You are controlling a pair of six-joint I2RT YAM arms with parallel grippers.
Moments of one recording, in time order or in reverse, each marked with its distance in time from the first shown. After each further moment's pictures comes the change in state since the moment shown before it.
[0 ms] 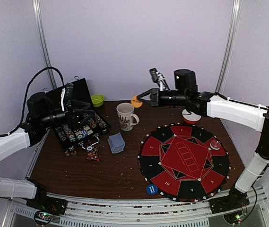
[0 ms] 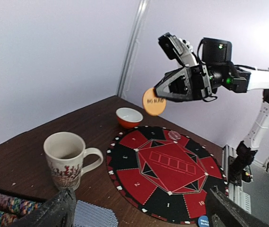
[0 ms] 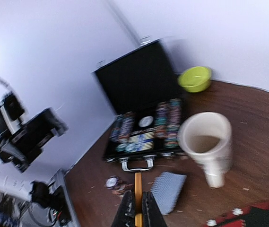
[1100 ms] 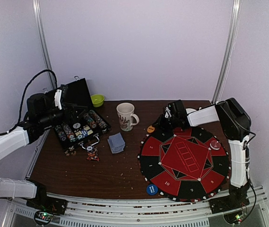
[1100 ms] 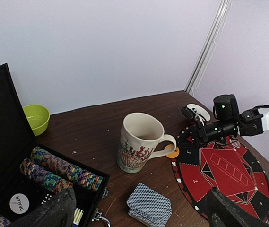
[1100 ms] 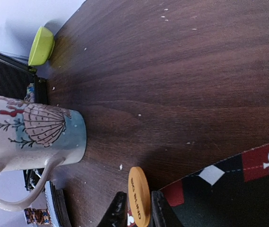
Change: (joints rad) left arm 0.098 0.012 0.011 -0.153 -0.306 0.034; right arm -0.224 0.488 -0.041 0.082 0.138 0.346
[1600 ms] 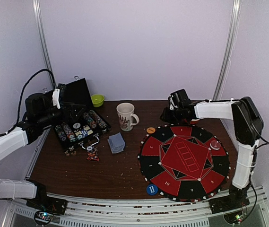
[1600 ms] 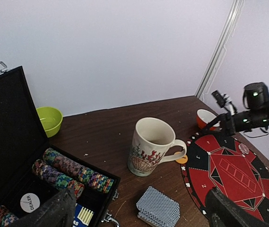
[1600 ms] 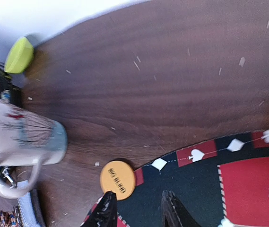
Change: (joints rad) left arm 0.010 -0.017 0.000 -0.002 -0.043 0.000; right arm 0.021 -0.169 0.034 -0.280 0.286 -0.219
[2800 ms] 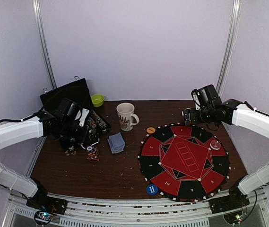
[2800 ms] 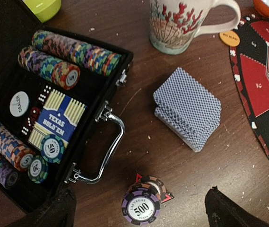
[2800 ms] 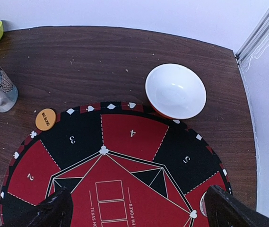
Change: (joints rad) left arm -0.371 0.221 0.203 -0.643 -0.536 0.028; right arm 0.040 -0.623 -0.270 -0.364 0.426 -0.332
